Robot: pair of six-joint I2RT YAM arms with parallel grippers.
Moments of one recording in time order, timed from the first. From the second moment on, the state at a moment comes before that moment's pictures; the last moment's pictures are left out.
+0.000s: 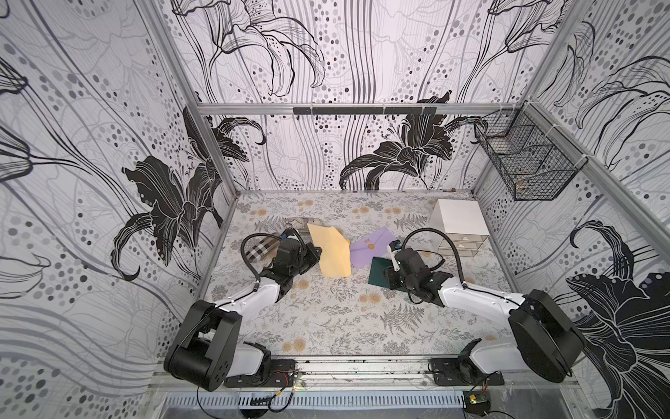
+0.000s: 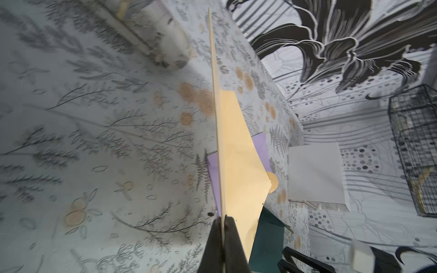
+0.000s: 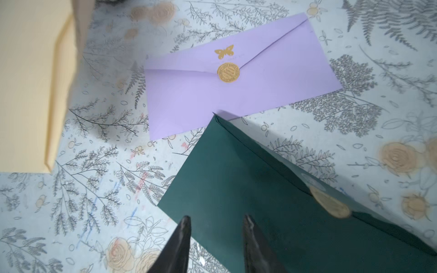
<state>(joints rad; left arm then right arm) -0.31 1.35 0.54 0.26 0.14 -1.02 0.67 1.37 0.63 -0.02 0.13 0.31</state>
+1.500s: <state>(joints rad) -0.50 1.70 0.93 -0.38 -0.17 -0.73 0.67 1.46 0.69 0.03 0.21 0.30</state>
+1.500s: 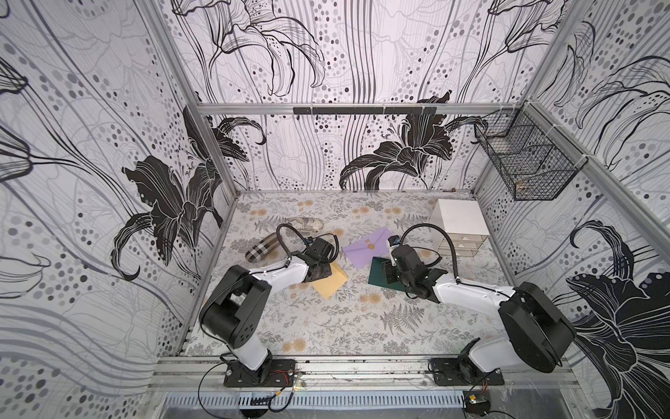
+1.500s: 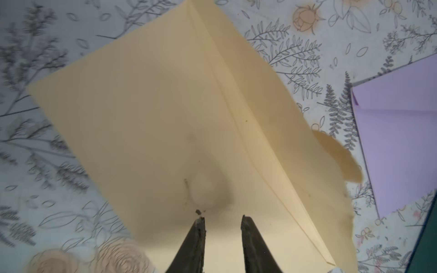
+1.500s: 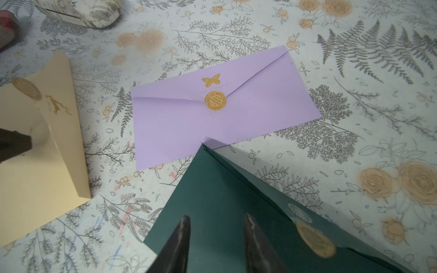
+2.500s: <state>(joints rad) -0.35 1.72 0.82 -0.04 -0.01 -0.88 0.66 1.42 0.69 0.02 0.20 0.30</state>
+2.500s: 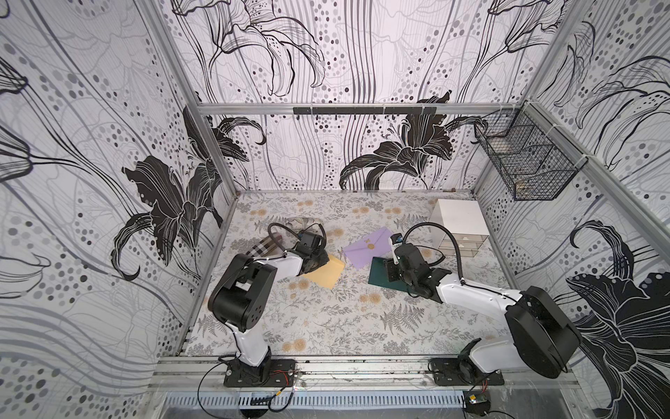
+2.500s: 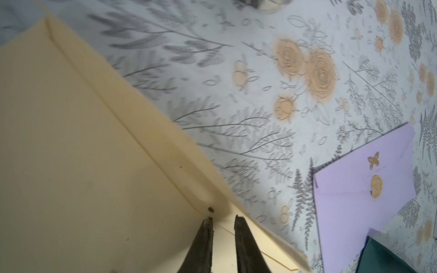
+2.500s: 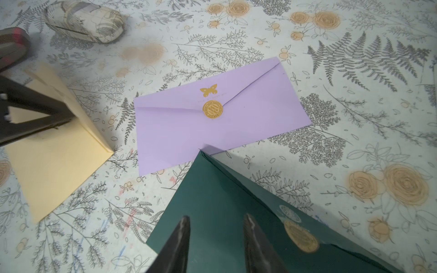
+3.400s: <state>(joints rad) -0.35 1.50 0.77 0.13 0.05 -0.73 0.65 1.42 0.75 -0.30 0.02 0.59</state>
